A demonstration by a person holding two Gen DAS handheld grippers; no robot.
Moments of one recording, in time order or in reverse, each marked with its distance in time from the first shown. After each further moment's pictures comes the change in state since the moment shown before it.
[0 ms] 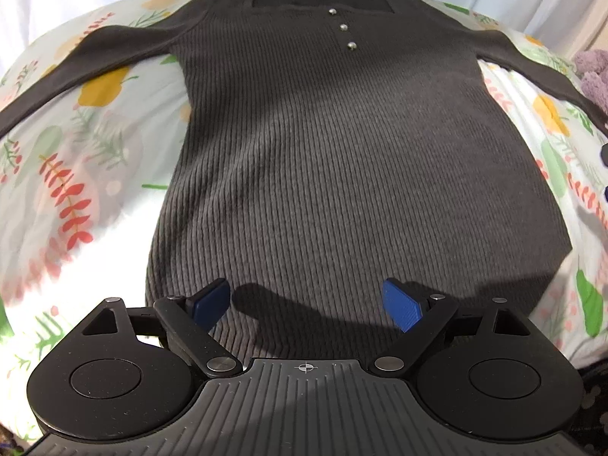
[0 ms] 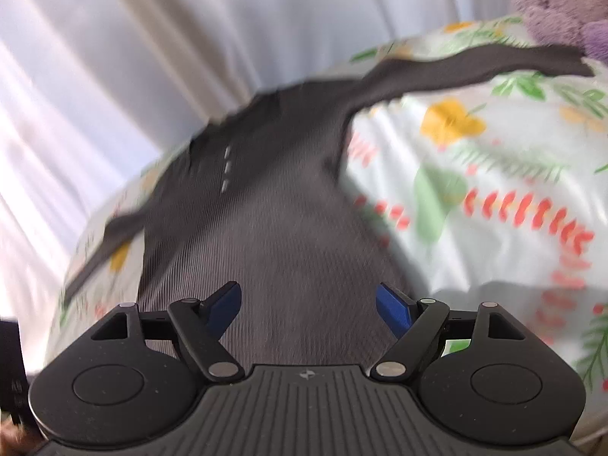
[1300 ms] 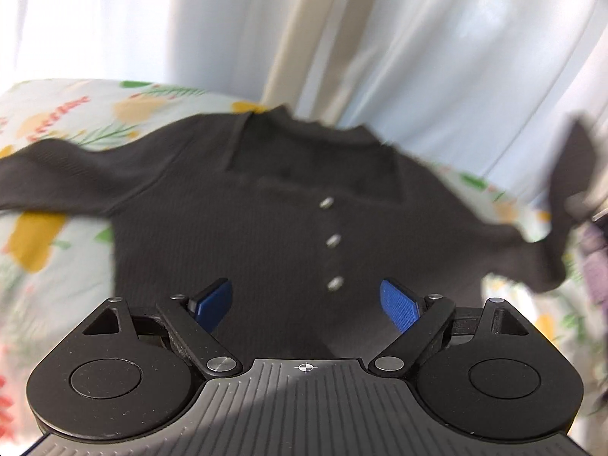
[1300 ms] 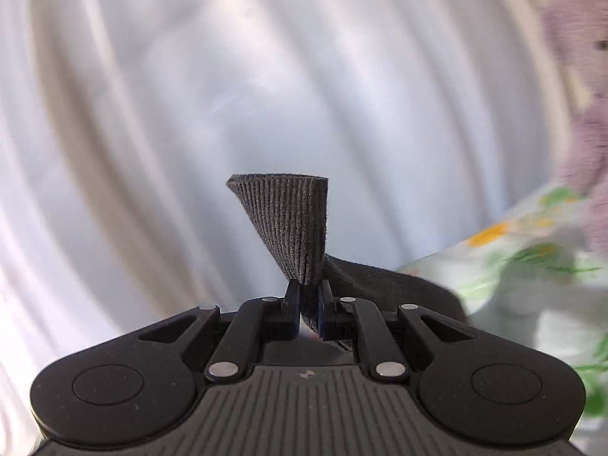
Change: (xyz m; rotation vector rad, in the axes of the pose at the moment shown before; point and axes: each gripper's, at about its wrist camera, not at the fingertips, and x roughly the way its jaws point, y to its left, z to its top) left arm 0.034 0.005 0.159 -0.203 -0.319 -0.156; right arm 0.103 -0.033 0.171 -0.109 -0.374 0.159
